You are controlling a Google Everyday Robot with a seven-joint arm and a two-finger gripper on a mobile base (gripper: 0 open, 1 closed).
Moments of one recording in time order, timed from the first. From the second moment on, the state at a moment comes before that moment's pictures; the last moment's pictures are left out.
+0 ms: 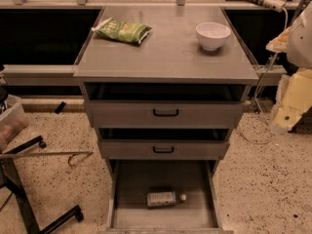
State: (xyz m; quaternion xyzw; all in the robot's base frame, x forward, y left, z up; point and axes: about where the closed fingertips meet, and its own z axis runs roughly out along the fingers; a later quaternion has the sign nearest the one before) arm 0.438 -0.217 0.976 -0.60 0.78 -0.03 0.16
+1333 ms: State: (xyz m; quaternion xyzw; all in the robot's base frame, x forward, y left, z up) arm 0.422 -0.162 0.723 -0.60 0.77 0.11 0.16
